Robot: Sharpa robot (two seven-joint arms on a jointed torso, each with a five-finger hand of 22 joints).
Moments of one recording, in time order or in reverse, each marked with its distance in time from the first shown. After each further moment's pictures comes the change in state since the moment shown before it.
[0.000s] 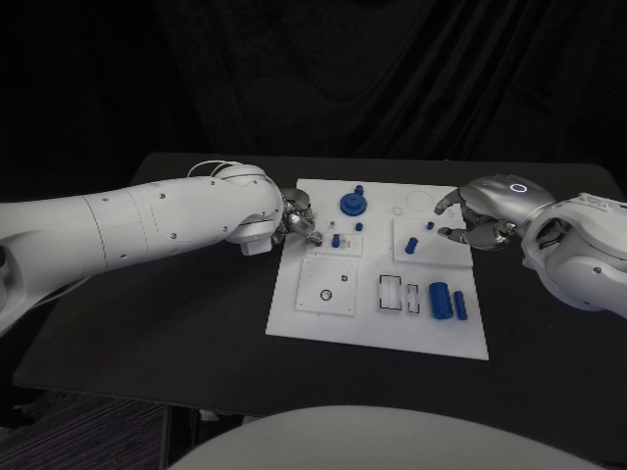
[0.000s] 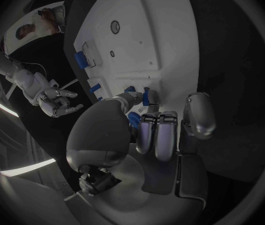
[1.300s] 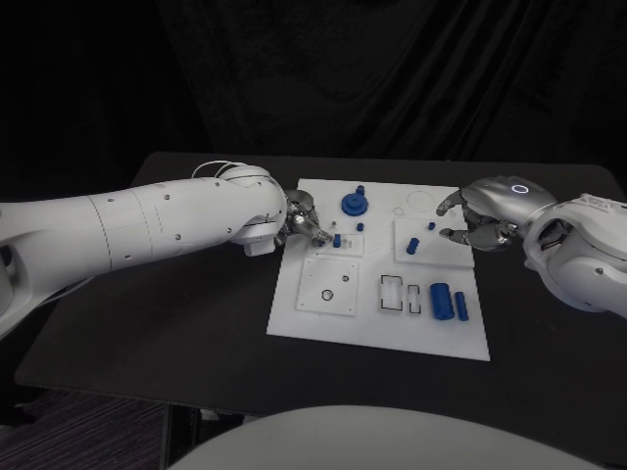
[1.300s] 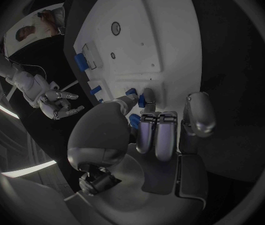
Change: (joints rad) left arm -0.004 0.007 0.002 0.002 -0.012 0.007 -0.002; left_hand -0.117 0.013 -0.091 0.085 -0.323 0.002 0.012 -0.076 -0.080 0.003 0.011 0.000 0.000 0.000 0.007 0.000 0.000 0.000 -0.007 0.007 -0.018 0.000; right arm 0.000 0.000 0.000 -0.002 0.000 0.009 -0.002; right_hand 0.000 0.000 0.000 0.000 0.000 0.003 -0.003 0.000 -0.002 0.000 0.000 0.000 0.000 0.000 0.000 0.000 0.000 0.000 0.000 0.000 -0.004 0.000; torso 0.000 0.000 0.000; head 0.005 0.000
